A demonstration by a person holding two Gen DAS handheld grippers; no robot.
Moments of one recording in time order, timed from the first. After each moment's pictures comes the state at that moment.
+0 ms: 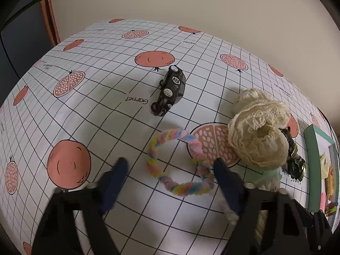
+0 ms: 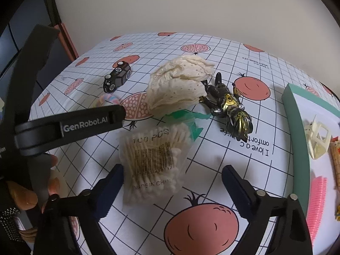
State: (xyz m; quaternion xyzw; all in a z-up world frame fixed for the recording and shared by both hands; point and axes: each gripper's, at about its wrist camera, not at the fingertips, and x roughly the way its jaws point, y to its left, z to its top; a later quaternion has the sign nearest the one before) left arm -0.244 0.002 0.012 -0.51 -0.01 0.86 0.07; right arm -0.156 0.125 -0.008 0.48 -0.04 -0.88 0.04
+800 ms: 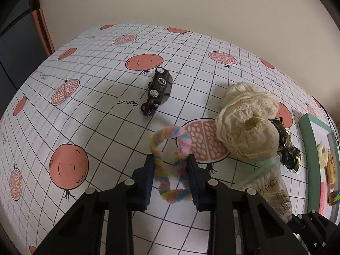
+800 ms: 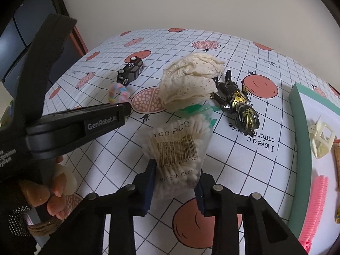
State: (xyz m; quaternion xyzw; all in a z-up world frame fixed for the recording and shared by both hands) left arm -0.234 0.012 0.021 -0.50 0.02 0.86 0.09; right arm -0.150 0.120 -0.002 0.50 -0.04 -0.86 0.08
